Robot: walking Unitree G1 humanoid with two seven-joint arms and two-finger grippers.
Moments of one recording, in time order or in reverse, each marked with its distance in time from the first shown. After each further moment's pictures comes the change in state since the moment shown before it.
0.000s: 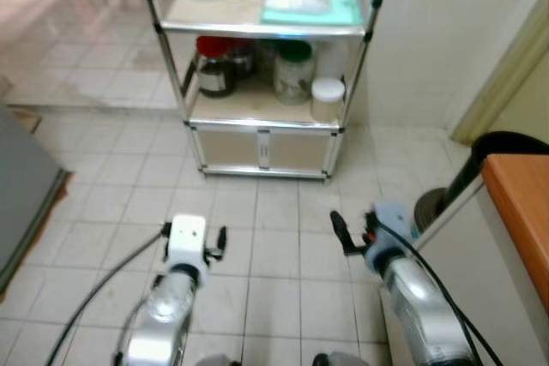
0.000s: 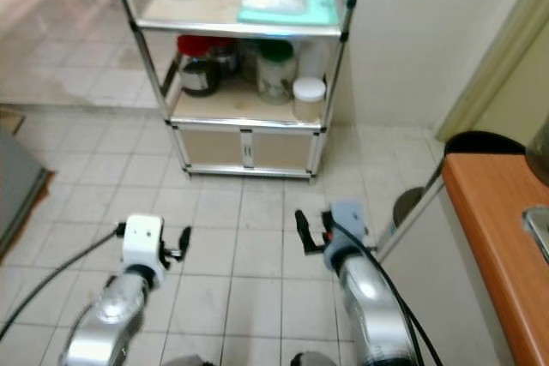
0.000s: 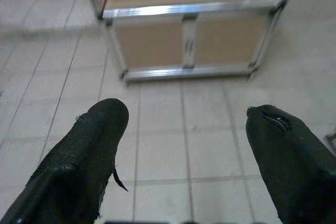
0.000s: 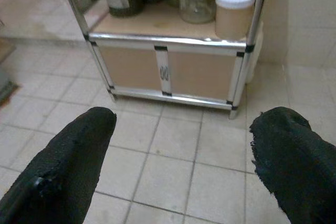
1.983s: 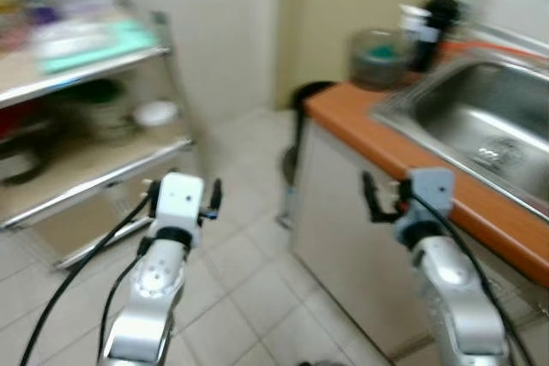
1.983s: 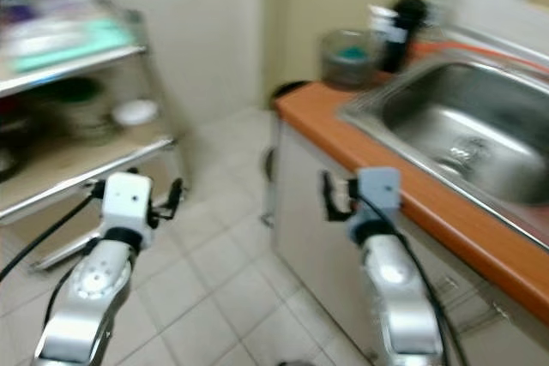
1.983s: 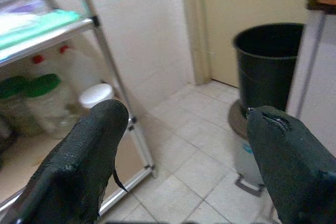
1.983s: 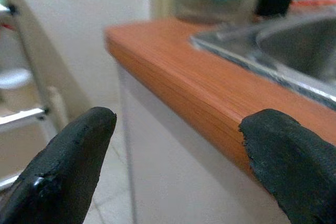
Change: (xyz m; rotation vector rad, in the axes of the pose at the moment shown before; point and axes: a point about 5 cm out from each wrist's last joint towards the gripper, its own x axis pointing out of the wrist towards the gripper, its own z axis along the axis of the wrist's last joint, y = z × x) left arm -0.010 0.018 0.075 0.145 -0.223 0.099; right arm -0.017 0.008 0.081 -0.096 -0.217 -0.070
